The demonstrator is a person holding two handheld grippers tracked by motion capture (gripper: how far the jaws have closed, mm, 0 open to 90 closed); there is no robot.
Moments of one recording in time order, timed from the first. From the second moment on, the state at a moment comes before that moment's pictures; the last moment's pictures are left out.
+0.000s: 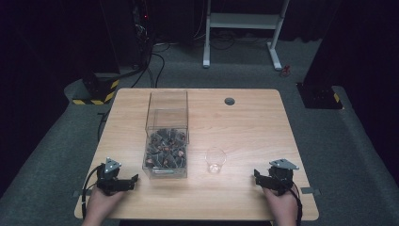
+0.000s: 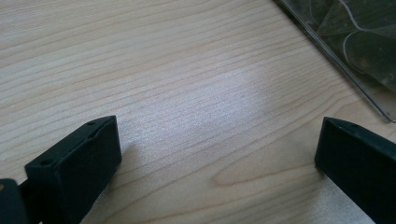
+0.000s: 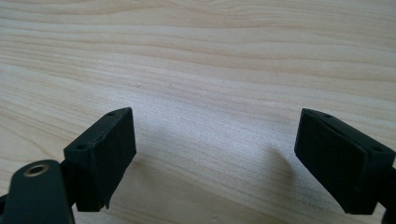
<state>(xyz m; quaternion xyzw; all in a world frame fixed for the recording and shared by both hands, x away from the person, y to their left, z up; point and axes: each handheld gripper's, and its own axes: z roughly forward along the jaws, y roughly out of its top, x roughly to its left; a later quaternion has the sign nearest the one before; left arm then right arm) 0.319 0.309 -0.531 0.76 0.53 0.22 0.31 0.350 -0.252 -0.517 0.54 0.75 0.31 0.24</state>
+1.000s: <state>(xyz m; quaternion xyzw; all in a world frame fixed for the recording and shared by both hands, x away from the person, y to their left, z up) 0.320 0.310 -0.531 0.76 0.53 0.22 0.31 0.341 -0.235 -0.509 0.50 0.75 0.35 0.24</state>
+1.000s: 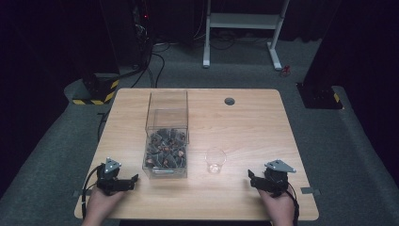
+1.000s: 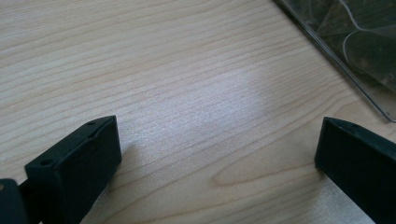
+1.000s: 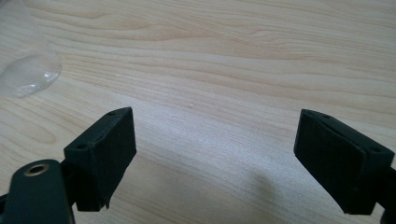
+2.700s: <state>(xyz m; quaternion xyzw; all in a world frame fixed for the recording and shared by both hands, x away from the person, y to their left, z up) 0.317 0.309 -0.531 0.75 0.53 0.22 0.31 0.342 -0.206 -0.464 0.46 0.76 0.39 0.25</state>
